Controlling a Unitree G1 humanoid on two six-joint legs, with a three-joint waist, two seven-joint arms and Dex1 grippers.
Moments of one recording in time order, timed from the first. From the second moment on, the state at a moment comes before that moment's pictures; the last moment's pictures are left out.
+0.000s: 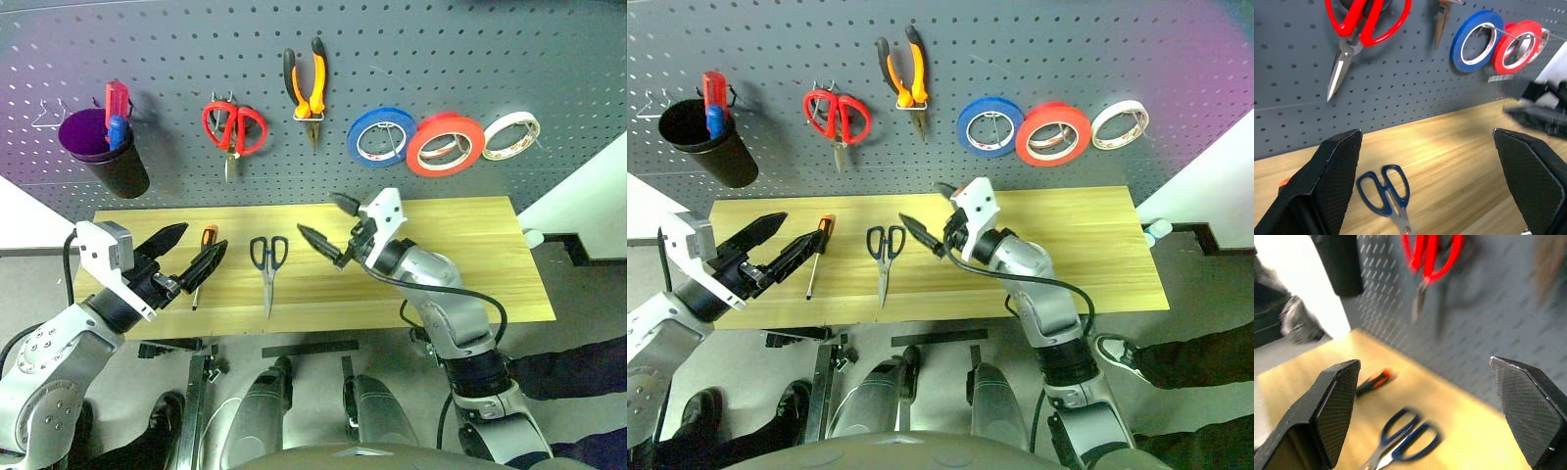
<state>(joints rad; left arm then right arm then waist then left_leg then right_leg) 0.15 0.59 0.45 -0.62 -0.88 0.57 -0.46 -0.40 -0.21 0.19 -0.14 0.28 0.34 0.57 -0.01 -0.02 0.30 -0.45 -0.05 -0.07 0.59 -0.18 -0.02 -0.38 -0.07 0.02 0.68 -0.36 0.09</state>
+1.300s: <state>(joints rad) -0.11 0.31 0.09 -0.25 -0.48 0.85 -0.12 -0.44 -0.61 0.19 -0.38 0.47 0.63 0.92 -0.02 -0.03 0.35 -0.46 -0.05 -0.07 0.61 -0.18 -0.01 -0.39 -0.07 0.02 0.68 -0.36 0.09</state>
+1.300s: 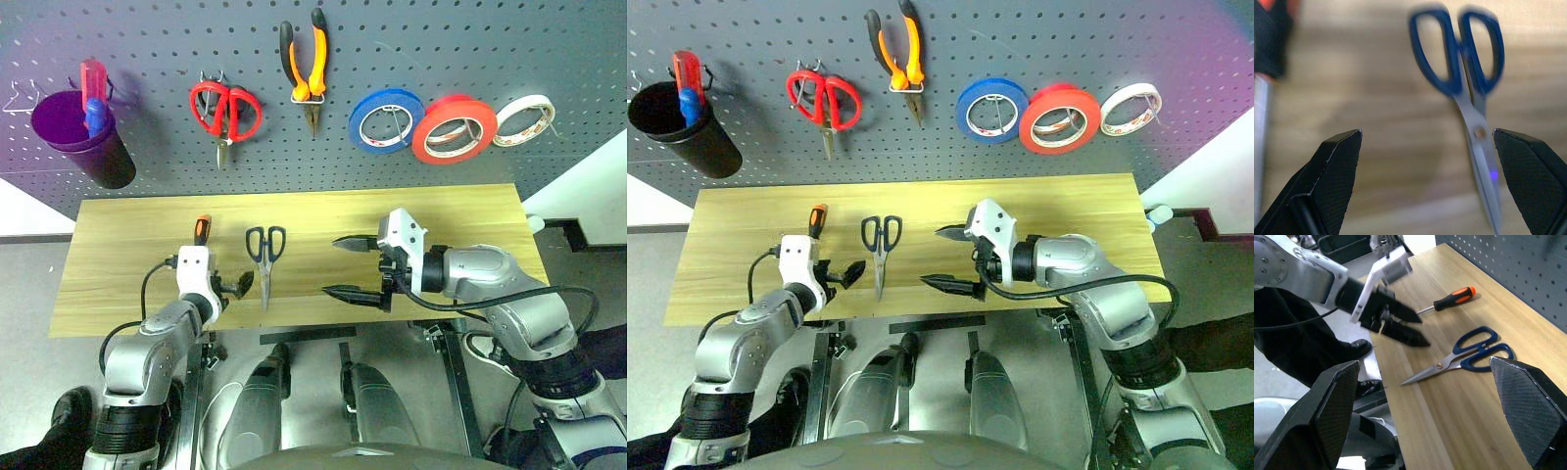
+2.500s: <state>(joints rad) -0.33 0.09 0.02 -0.09 -0.29 0.95 0.00 -0.45 -0.56 0.19 -0.35 0.45 0.65 0.85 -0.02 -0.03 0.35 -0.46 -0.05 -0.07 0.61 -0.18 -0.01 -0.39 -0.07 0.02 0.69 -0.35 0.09</state>
